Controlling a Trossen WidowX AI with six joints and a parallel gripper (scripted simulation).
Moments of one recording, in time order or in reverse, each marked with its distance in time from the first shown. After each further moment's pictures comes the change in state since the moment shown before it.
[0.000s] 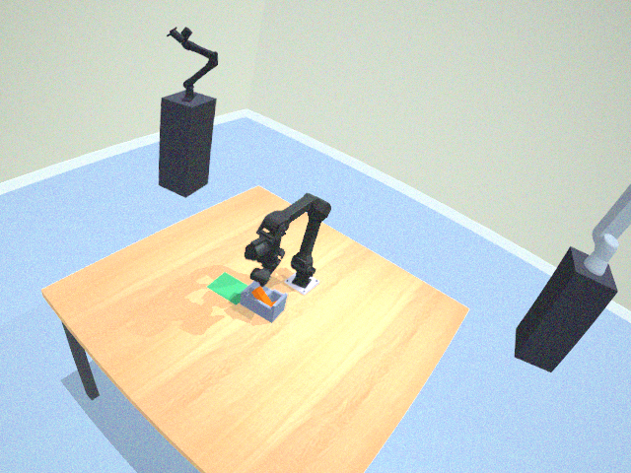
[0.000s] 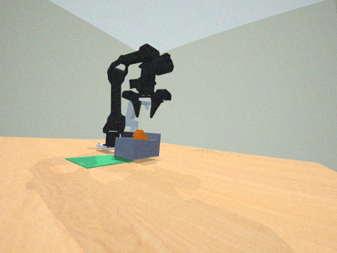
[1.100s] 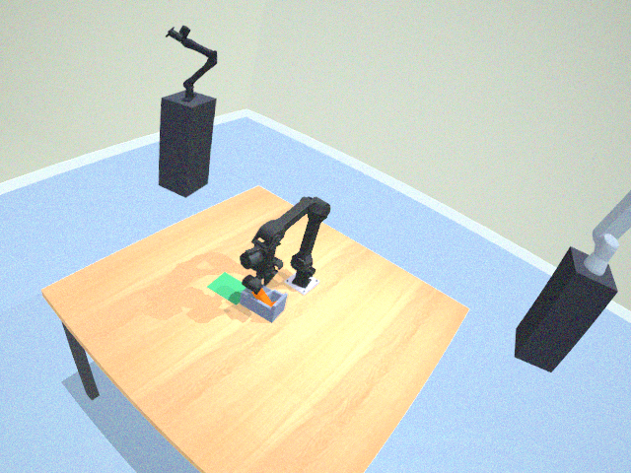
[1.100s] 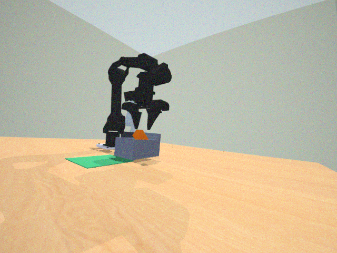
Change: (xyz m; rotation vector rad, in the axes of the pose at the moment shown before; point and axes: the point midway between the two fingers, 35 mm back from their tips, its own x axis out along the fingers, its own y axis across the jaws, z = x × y) arm 0.045 0.003 0.011 0.196 -0.003 0.010
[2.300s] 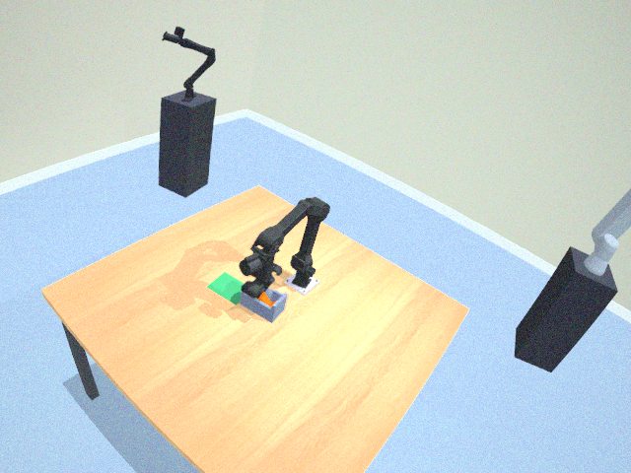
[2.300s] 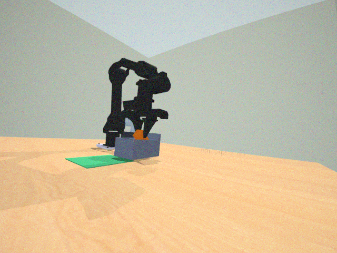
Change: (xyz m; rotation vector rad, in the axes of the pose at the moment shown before) arm 0.030 -0.002 0.000 0.003 0.001 -0.004
